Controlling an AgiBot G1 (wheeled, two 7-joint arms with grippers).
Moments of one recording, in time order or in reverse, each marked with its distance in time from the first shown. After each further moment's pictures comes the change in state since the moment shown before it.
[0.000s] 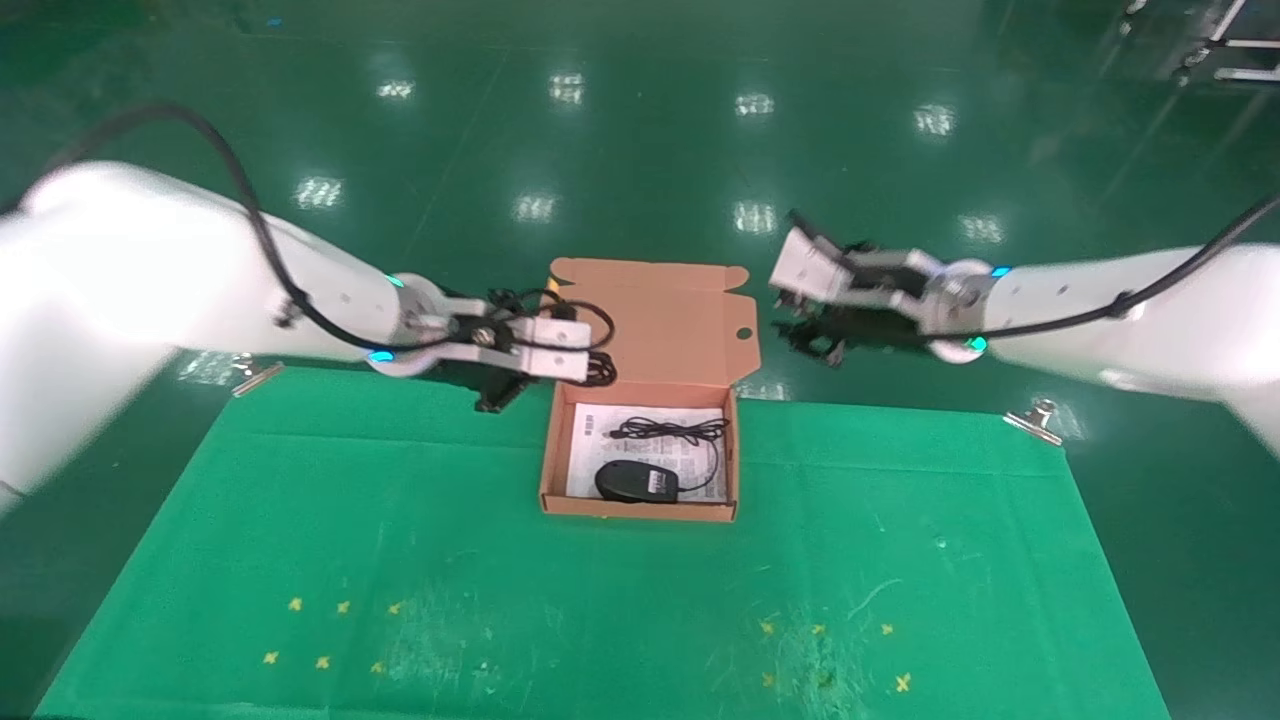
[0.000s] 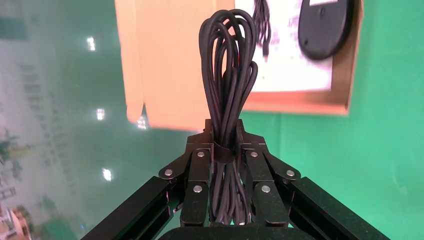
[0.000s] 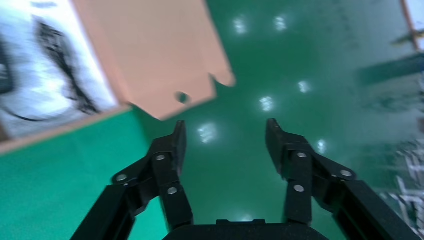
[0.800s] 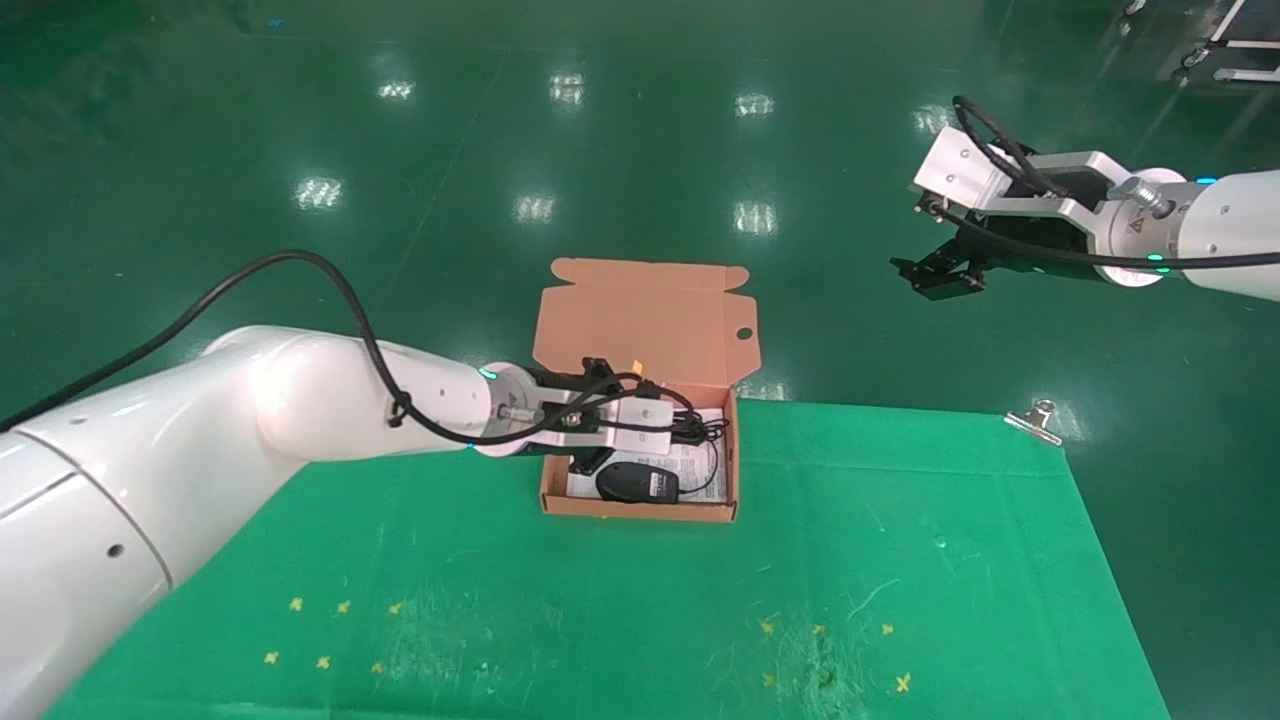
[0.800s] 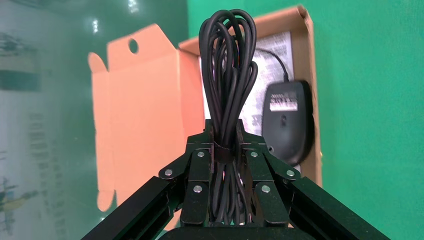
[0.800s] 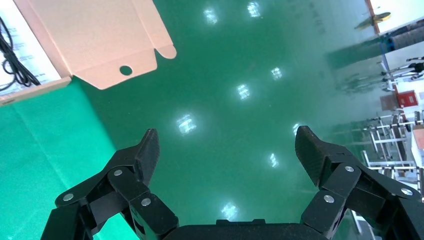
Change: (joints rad) left arm 0.119 0.096 0.133 0.118 -0.313 -0.263 0.241; right arm 0.120 0.223 -0.045 0.206 -0.134 -0.002 0.227
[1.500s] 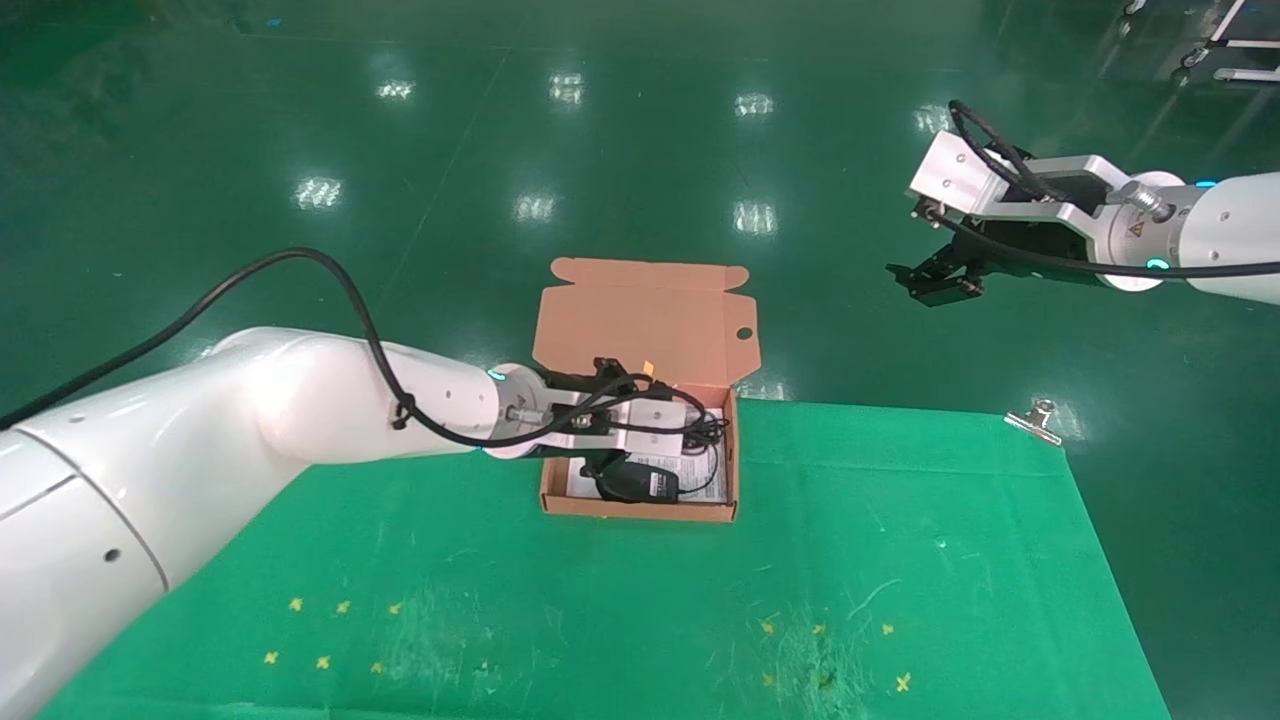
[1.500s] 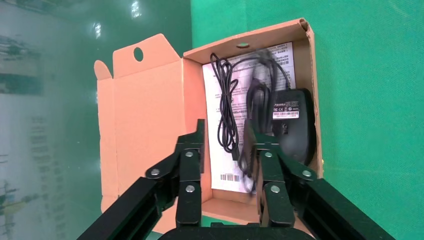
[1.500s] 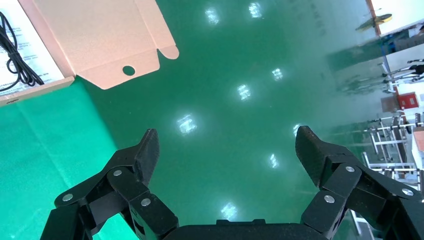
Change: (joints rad) left arm -0.003 -0.010 0.009 -0.018 -0.020 -0.008 0.000; right arm 0.003 0.007 -0.004 0.014 -0.009 0.000 0.013
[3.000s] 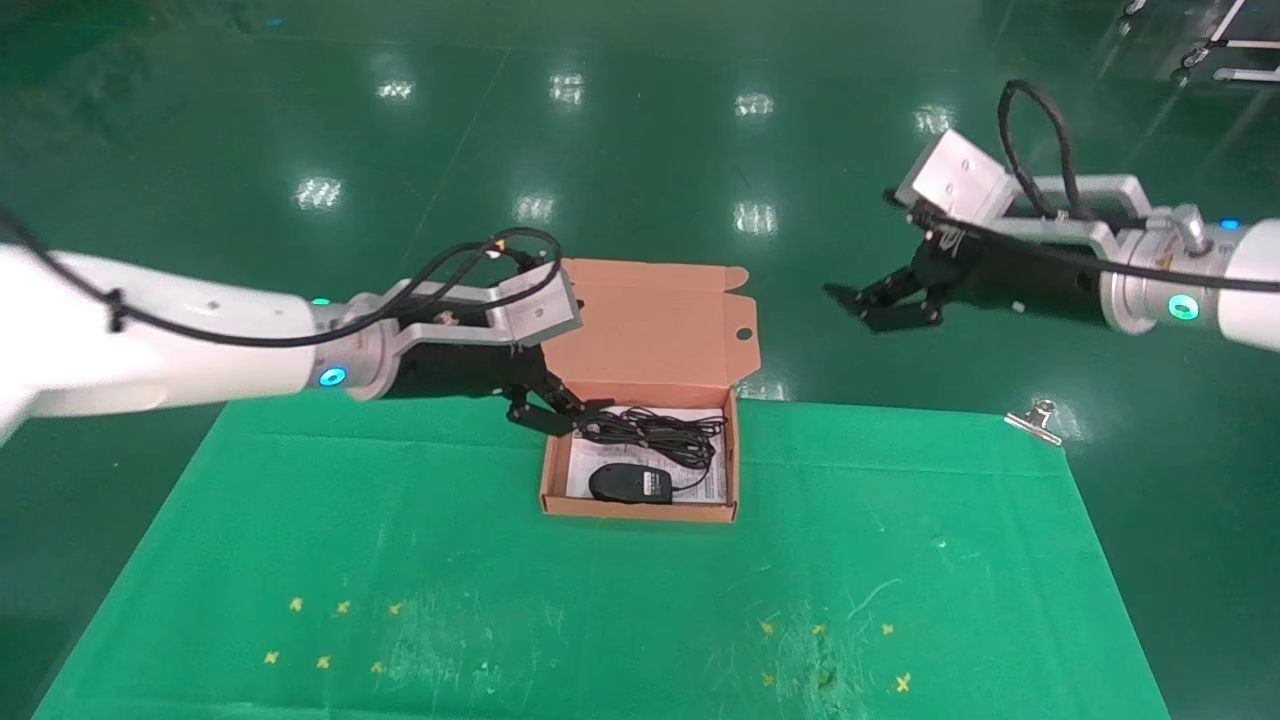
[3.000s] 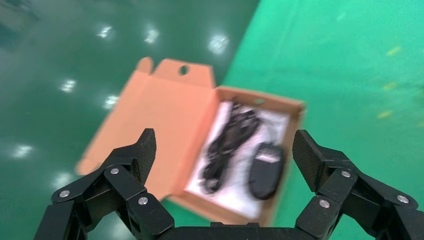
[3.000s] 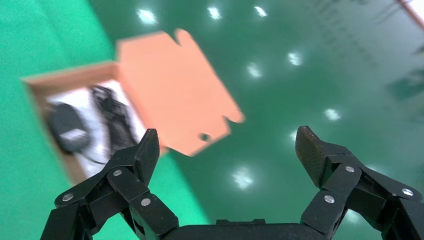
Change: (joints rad) left arm 0.049 -0.280 -0.374 -0.161 -0.253 0.248 -0.095; right arm -0.209 0.088 0.401 0.121 0.228 -0.203 -0.161
